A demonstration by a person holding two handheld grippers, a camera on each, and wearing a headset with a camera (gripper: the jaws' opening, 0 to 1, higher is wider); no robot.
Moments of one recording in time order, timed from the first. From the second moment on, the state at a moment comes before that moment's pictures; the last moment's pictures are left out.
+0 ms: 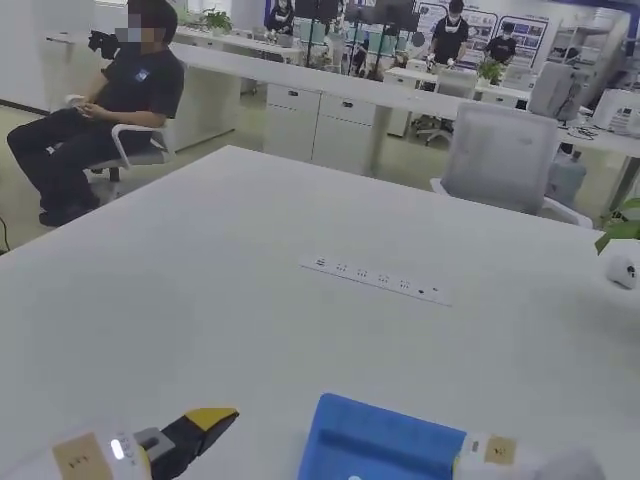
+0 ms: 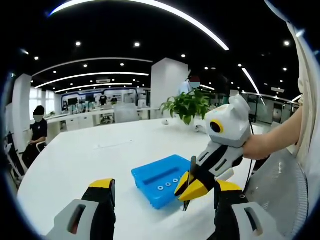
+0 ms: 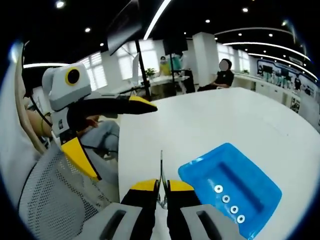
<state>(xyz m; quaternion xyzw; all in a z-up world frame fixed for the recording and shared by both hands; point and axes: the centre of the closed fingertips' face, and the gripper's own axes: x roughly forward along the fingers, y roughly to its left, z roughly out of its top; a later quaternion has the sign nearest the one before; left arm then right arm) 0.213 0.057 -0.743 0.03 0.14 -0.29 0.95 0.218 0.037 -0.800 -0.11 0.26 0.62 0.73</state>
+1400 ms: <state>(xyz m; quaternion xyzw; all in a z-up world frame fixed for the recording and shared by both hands) 0.212 0.054 -0.732 0.00 0.12 -0.30 0.95 0.297 0.041 -0.766 -0.02 0.28 0.58 0.77</state>
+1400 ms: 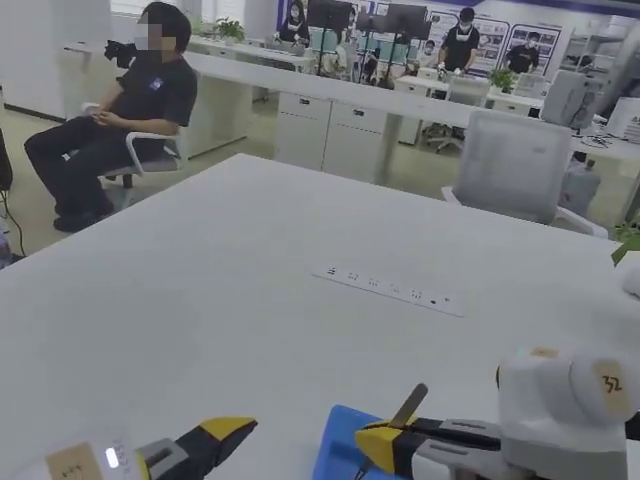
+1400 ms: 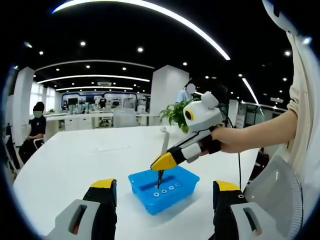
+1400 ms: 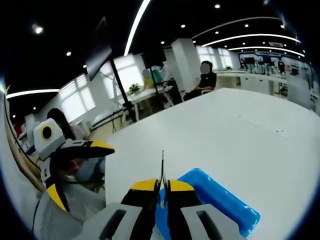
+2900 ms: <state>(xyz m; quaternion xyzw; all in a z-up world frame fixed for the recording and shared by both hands) 0.214 0.057 -0.735 0.00 0.12 -0.29 0.95 0.318 0.060 -0.827 -0.09 0.31 0.58 0.75</state>
